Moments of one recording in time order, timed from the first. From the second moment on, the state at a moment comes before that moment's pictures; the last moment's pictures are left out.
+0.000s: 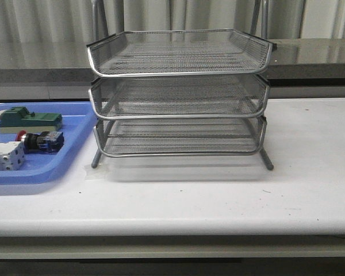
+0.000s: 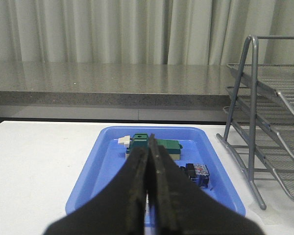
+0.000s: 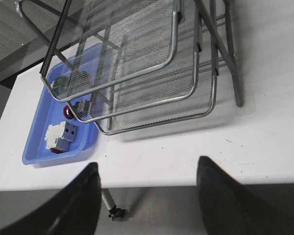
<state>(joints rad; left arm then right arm) 0.01 0.00 0.00 0.07 0.02 -0.11 0.07 0.77 -0.66 0.64 0.61 0.00</state>
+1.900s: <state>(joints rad) 0.01 0.00 0.00 0.07 0.02 -0.11 0.07 1.77 -0.82 1.83 0.66 -1.12</state>
